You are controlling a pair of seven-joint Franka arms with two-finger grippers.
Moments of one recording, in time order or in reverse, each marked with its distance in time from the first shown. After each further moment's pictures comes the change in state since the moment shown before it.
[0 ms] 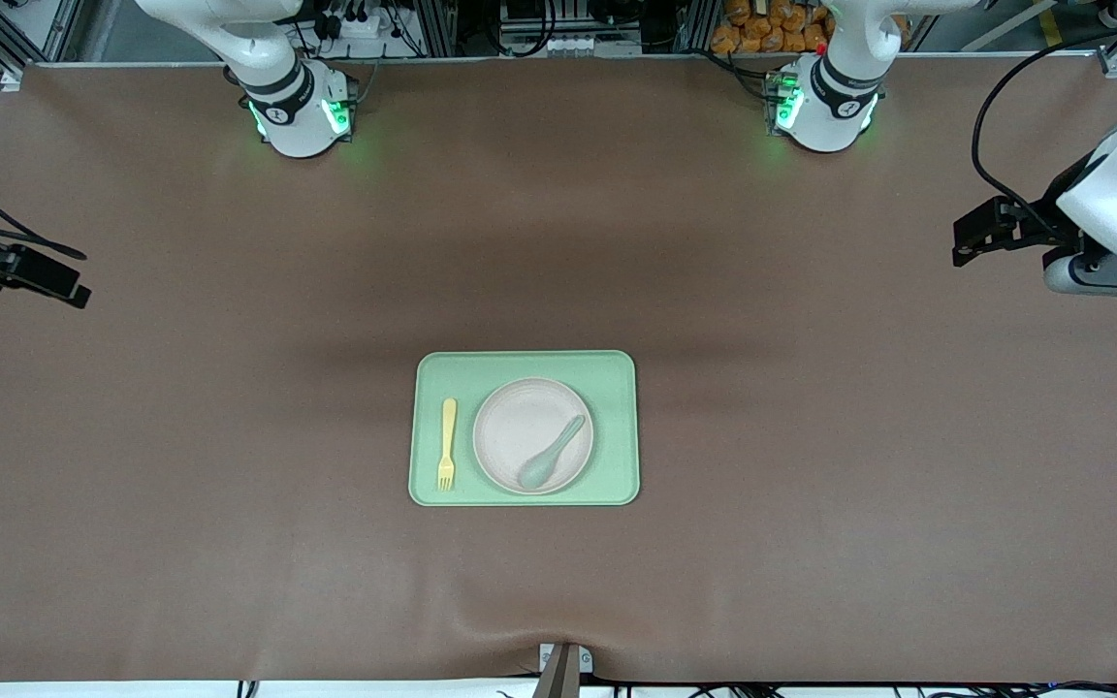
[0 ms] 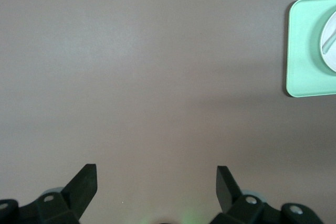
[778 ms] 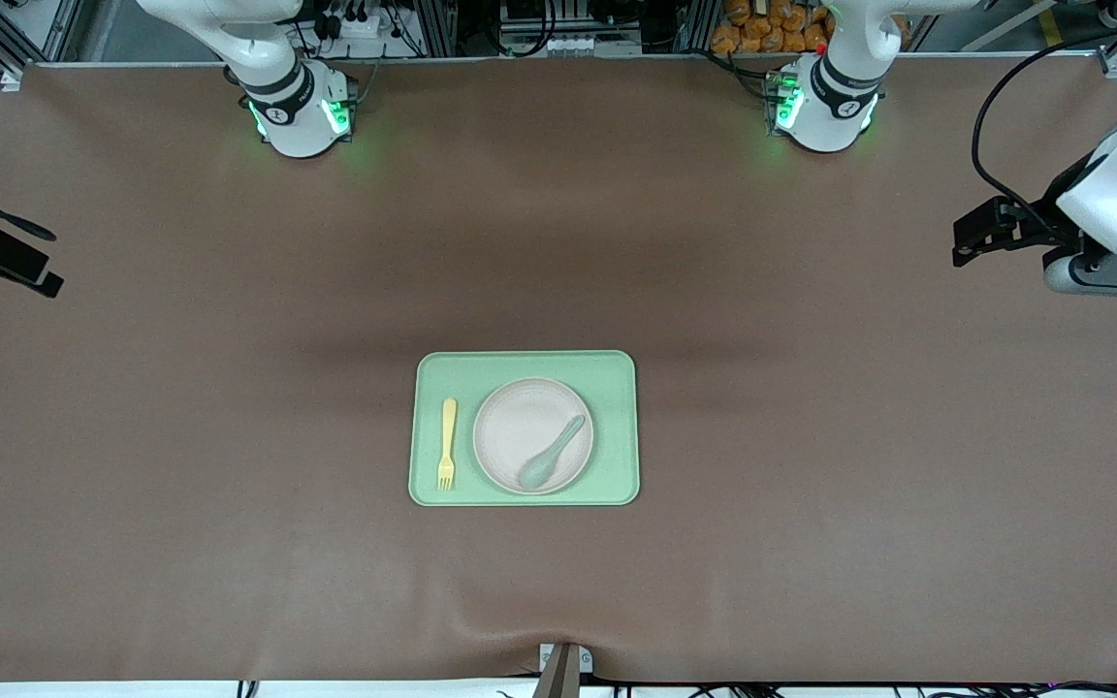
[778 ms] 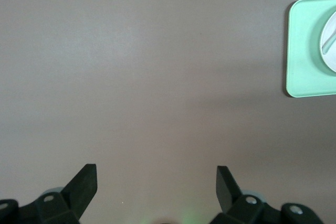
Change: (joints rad) left arm 0.000 0.000 0.000 0.000 0.000 0.001 0.000; right arm -0.026 -0.062 0.013 -0.035 0.017 0.042 -0.018
